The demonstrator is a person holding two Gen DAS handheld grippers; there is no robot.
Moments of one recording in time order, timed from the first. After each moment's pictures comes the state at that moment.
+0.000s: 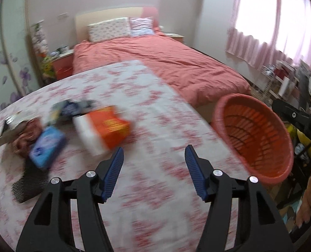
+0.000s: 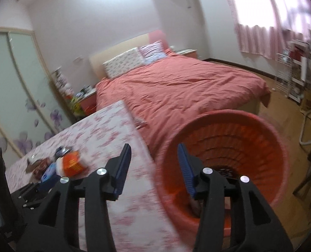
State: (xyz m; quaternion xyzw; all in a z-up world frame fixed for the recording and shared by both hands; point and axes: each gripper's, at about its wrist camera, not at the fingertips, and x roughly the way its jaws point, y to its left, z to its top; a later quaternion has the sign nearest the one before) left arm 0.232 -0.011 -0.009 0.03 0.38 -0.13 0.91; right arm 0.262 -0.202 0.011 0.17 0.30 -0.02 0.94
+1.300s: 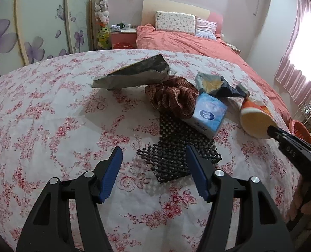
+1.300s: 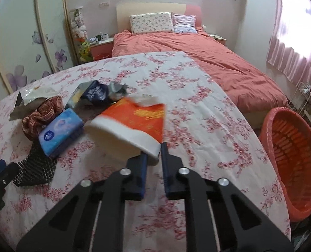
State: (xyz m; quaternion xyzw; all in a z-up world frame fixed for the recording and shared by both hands) left arm 0.220 0.199 -0.037 -0.06 0.41 0.02 0.91; right arm 0.339 0.010 -0.042 0.02 0.40 0.00 0.92
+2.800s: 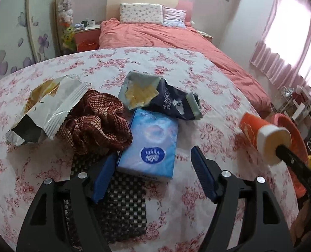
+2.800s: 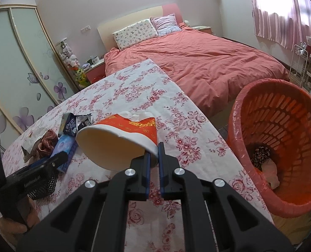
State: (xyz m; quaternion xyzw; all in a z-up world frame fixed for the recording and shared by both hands) left arm 0.293 0.110 -0.041 -0.04 0.43 -0.08 0.90; right arm 0.322 -0.086 -0.036 0.15 0.38 0.00 0.91
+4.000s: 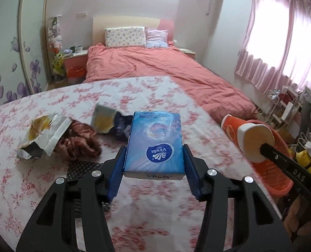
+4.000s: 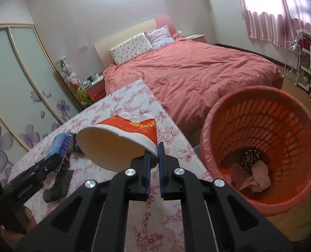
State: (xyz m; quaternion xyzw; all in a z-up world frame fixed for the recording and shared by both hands) left arm 0.245 0.056 0.014 -0.02 0.35 -0.12 0.93; right arm 0.280 -0.138 -0.002 0.20 0.33 -0.01 0.92
